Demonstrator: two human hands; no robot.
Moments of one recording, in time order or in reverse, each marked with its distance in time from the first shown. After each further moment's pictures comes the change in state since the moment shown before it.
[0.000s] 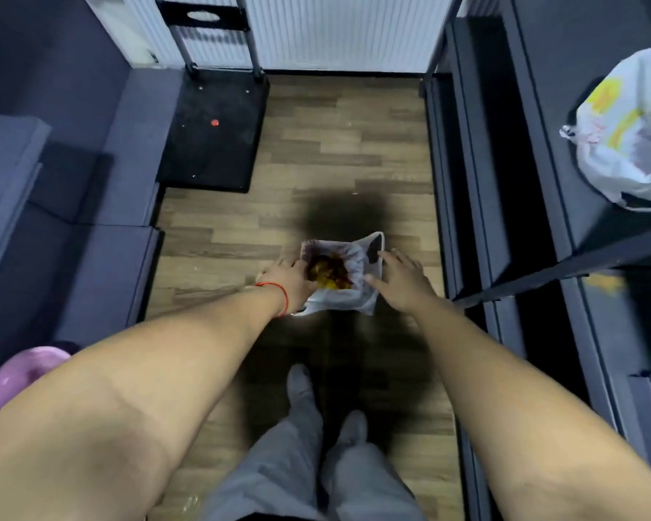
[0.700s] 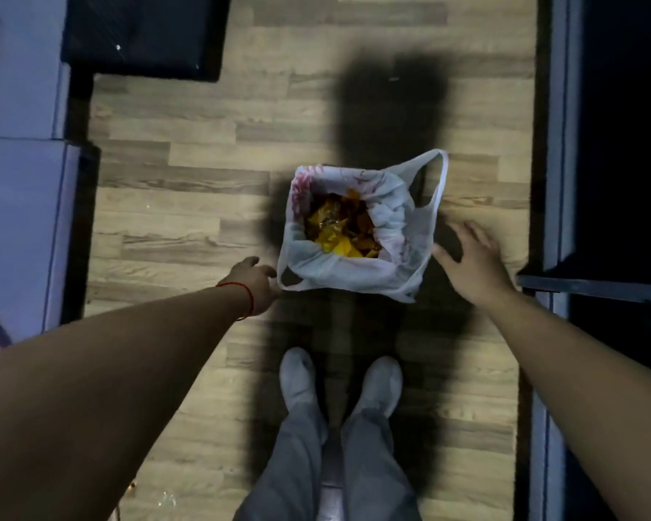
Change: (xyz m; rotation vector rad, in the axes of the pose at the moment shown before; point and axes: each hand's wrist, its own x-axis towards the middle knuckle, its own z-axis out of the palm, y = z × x) left_hand 0.290 -0.128 0.245 -0.023 -0.310 -0.255; right_hand 0.264 0.209 0.197 0.090 0.012 0.202
